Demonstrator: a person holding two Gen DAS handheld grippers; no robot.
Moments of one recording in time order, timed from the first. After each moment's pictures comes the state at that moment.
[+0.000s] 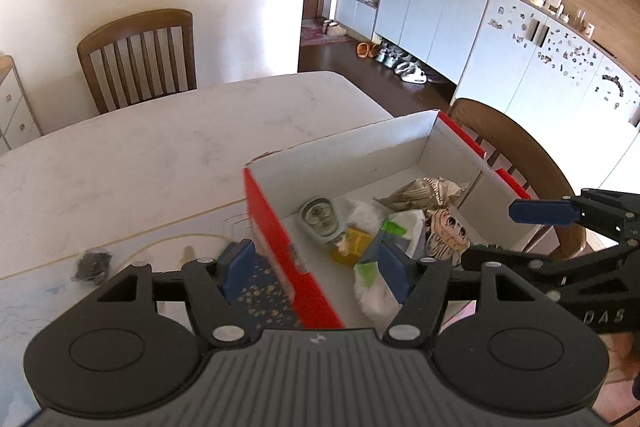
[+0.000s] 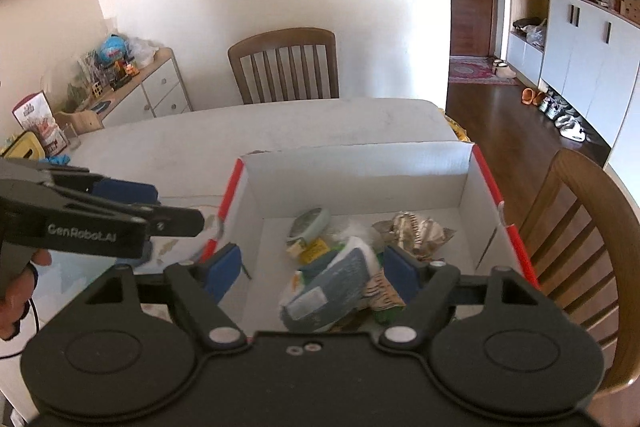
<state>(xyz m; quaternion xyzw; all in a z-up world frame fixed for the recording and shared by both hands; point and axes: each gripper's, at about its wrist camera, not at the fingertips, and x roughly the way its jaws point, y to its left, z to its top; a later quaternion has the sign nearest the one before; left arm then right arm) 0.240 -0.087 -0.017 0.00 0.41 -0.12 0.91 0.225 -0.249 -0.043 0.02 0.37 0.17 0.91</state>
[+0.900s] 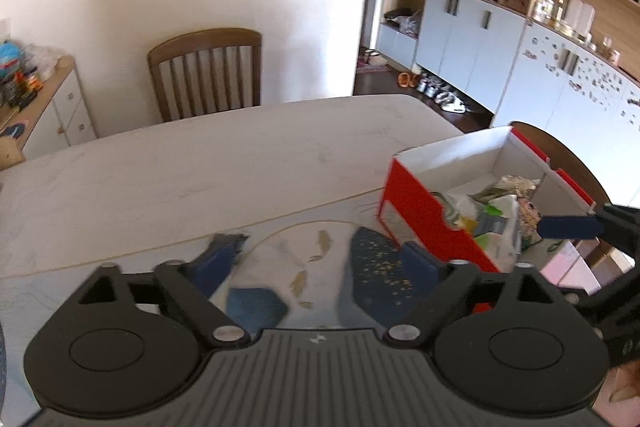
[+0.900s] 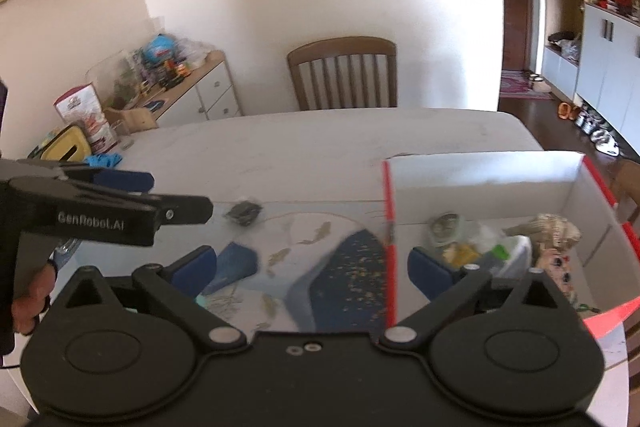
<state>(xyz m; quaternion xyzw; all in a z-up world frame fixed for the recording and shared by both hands) 0.188 0.058 -0.014 -0.01 0.37 -0.06 0.93 0.192 -0.110 -0.046 0.02 0.35 0.21 0.91</state>
